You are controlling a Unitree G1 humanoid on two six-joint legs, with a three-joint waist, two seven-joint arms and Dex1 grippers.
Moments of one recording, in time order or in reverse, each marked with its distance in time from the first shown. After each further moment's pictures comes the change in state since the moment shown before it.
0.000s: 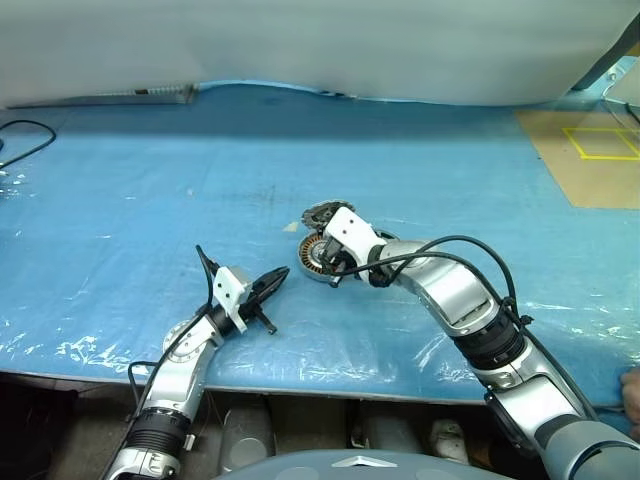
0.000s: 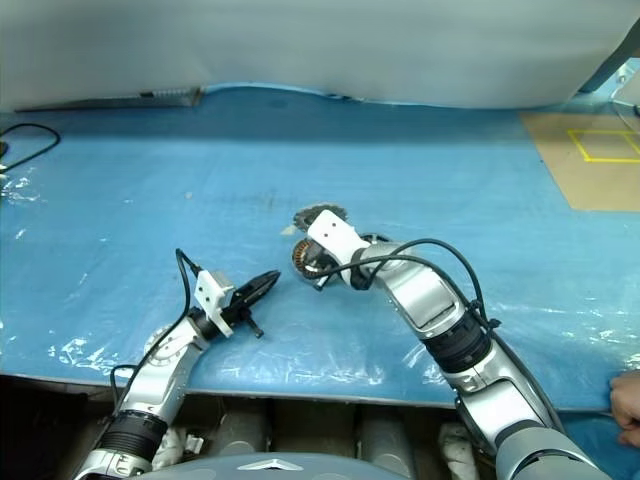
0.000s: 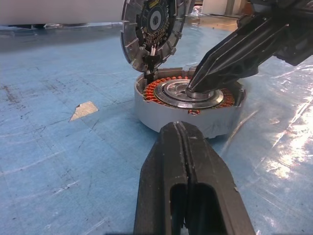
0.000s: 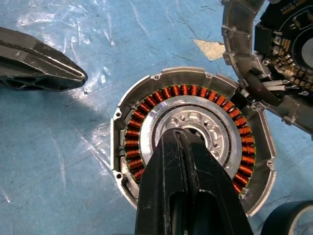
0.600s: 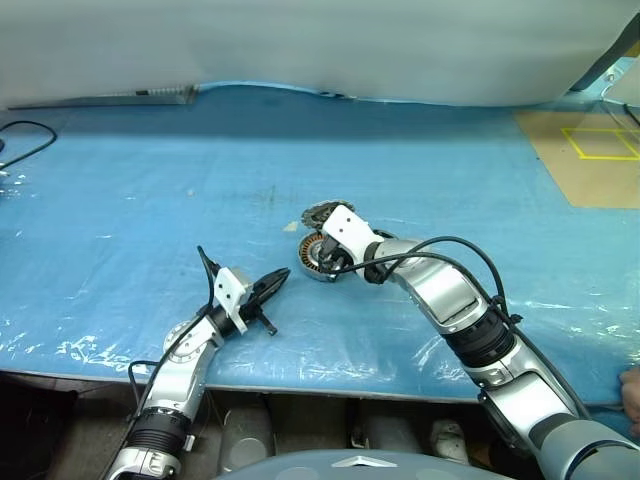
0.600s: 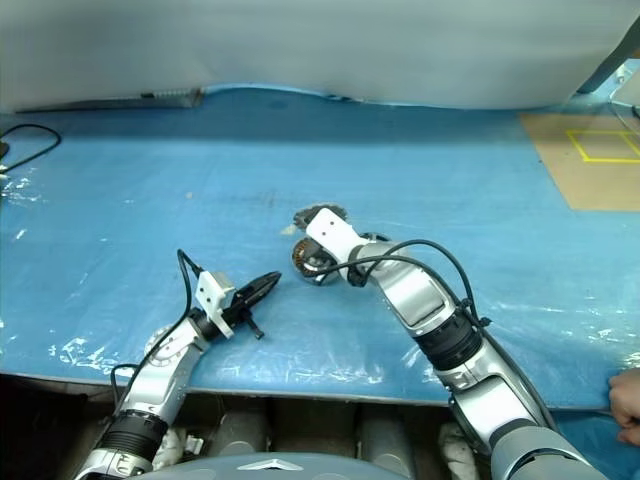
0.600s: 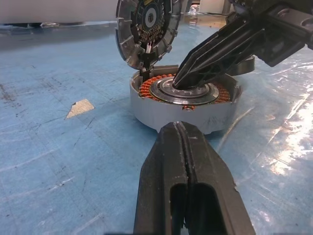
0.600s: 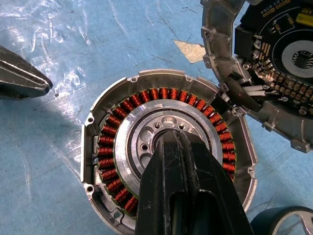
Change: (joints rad) left arm -0.007 0.000 -0.001 0.029 0.002 -0.014 -0.012; right arm 0.001 0.034 0.011 0.065 -0.069 -0.075 -0.021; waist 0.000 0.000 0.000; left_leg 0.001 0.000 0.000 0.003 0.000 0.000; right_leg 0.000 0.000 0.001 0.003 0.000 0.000
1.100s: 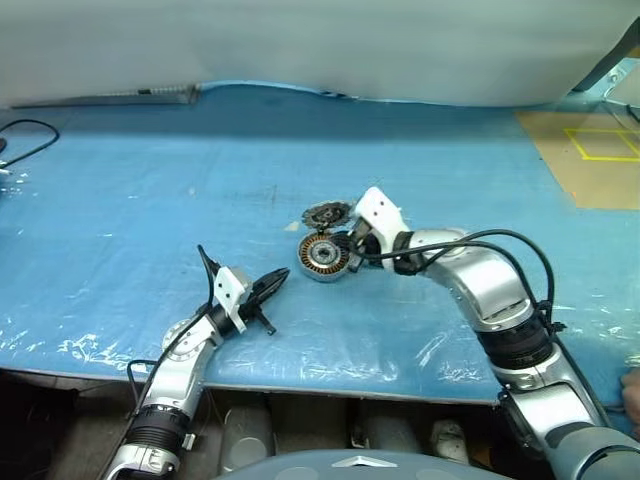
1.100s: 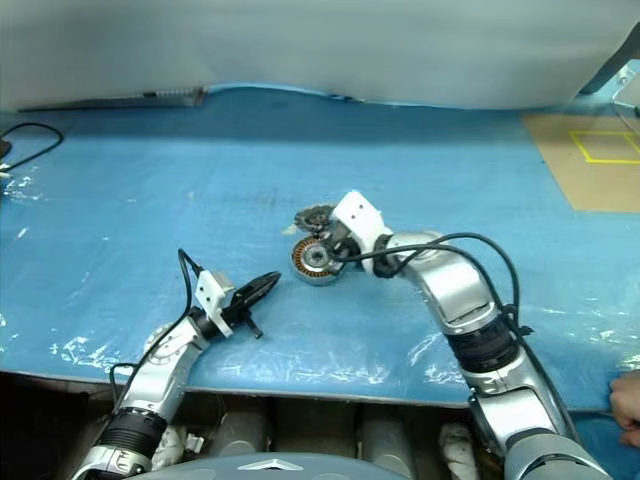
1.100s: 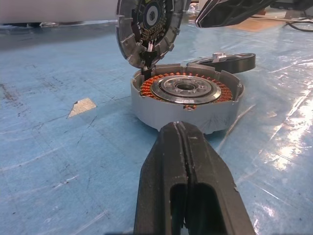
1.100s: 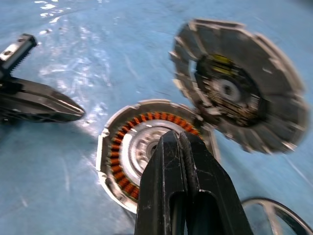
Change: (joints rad) left arm -0.009 0.008 0.001 0.004 0.000 -0.001 -0.011; right arm 0.042 -0.126 -0.217 -0.088 0.149 -0.026 0.131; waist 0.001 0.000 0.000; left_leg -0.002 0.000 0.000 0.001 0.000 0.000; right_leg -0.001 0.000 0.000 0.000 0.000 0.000
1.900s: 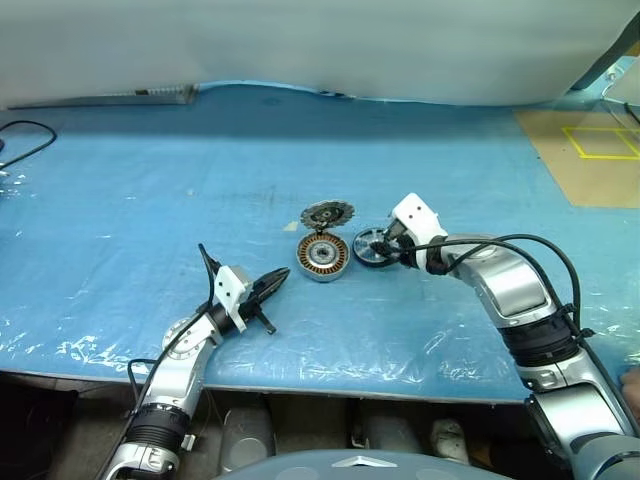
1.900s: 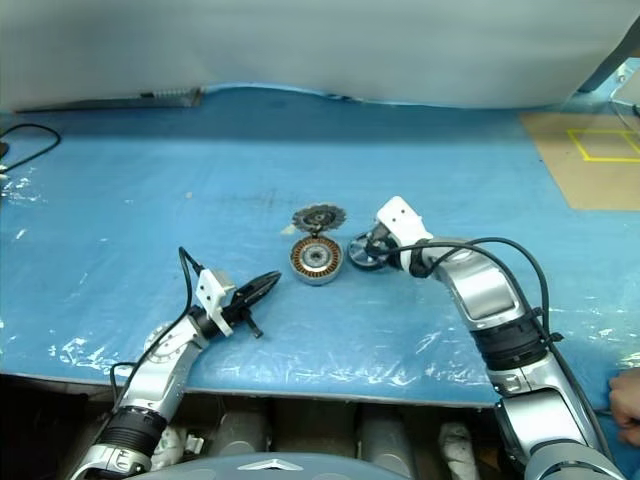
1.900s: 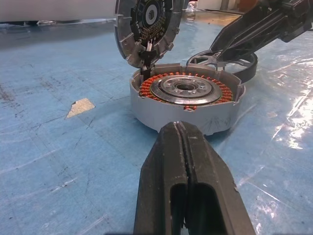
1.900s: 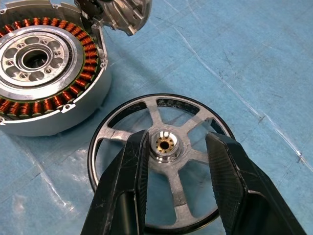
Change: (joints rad) left arm -0.004 0.003 0.000 -0.005 0.000 0.014 0.002; right arm 0.048 -0.083 -0.027 0.166 -0.054 -0.090 -0.024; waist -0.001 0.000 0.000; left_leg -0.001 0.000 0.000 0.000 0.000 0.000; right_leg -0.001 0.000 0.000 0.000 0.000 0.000
